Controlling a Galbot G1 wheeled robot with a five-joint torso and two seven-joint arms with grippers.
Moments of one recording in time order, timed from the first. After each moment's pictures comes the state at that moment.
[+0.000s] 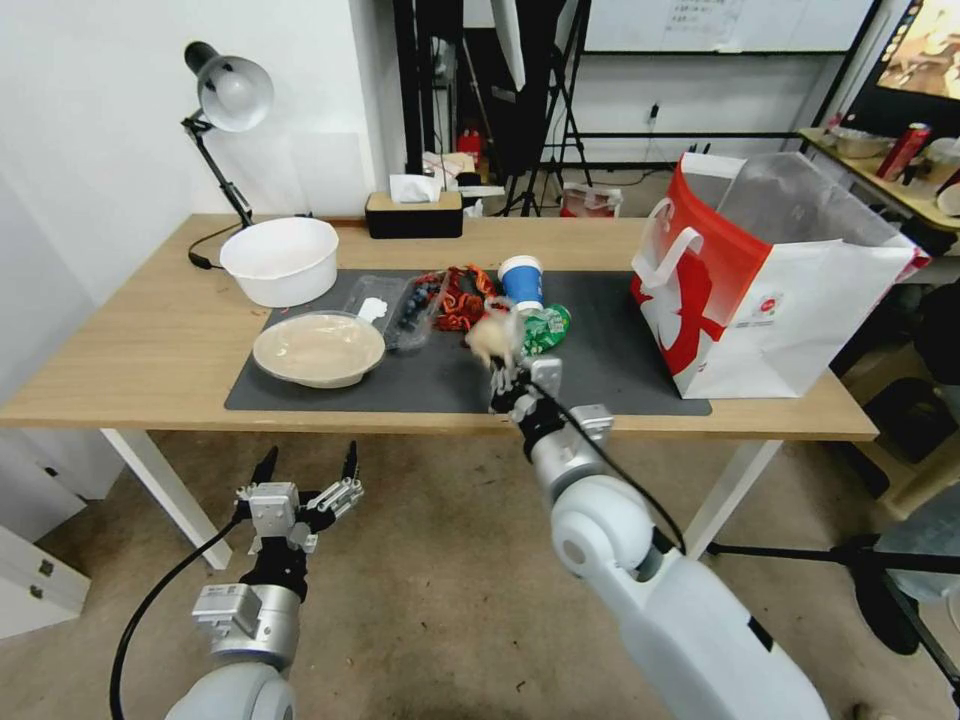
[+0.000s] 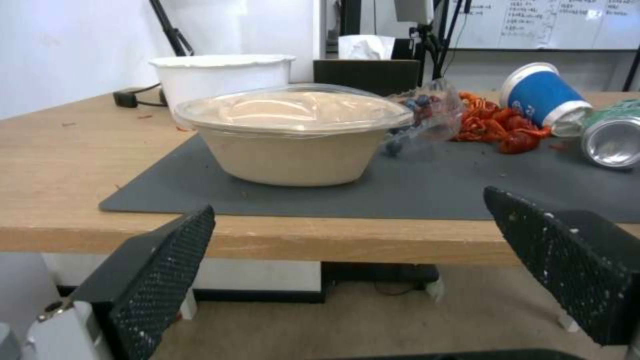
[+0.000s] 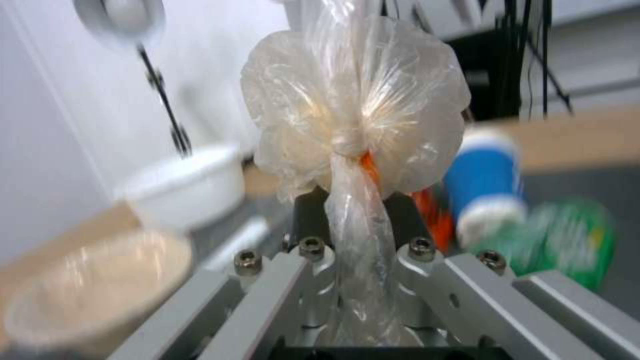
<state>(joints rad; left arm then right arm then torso) 1.73 -1.61 -0.62 -2.19 -0.10 -0.01 0.09 -0.99 1.22 0.02 2.01 0.58 -0.16 0.32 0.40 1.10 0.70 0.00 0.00</state>
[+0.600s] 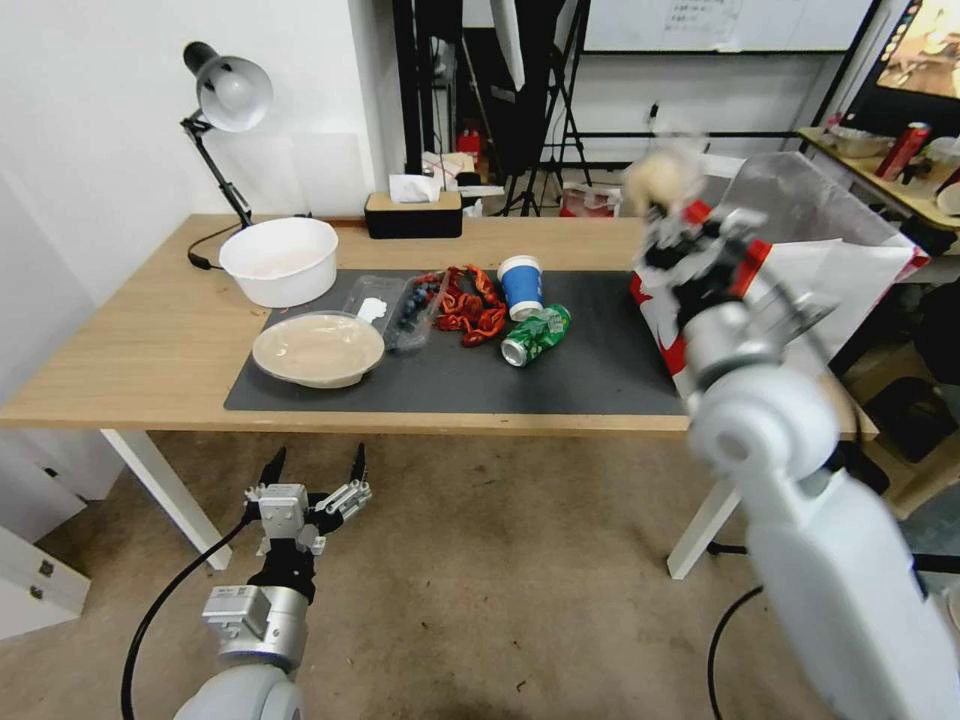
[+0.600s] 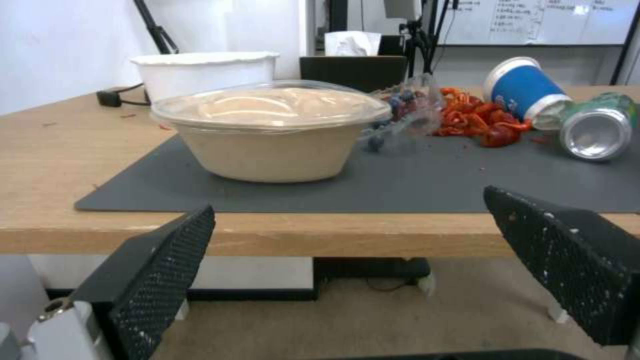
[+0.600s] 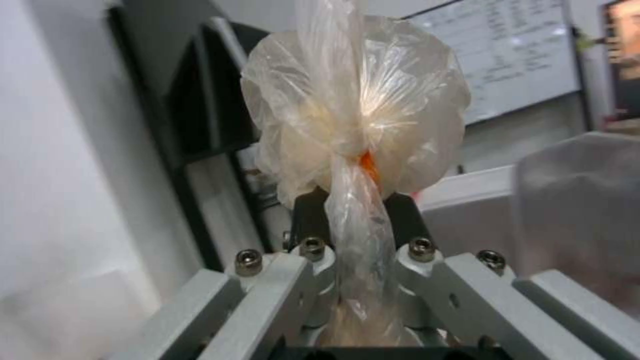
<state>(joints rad) 1.73 -1.61 -0.58 -2.19 -0.07 -0.01 0.09 -0.76 1.12 0.40 2.13 0.83 -0.36 0.57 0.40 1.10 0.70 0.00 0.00</state>
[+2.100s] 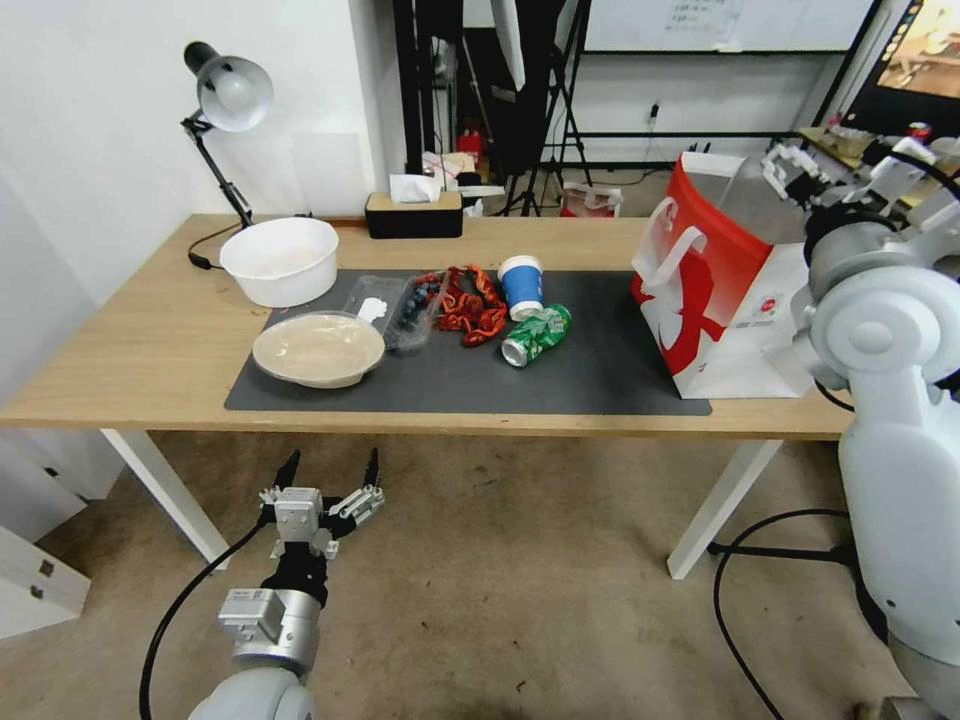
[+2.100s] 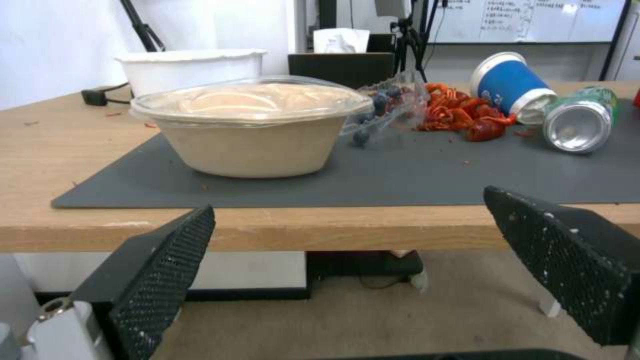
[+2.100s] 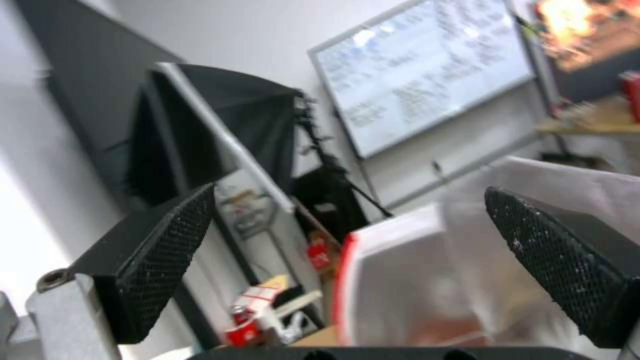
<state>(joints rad) 1.73 -1.61 -0.57 -2.18 -0.06 -0.02 0.09 -0.74 1.07 0.53 2.10 0.99 -0.33 0.58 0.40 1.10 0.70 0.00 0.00</state>
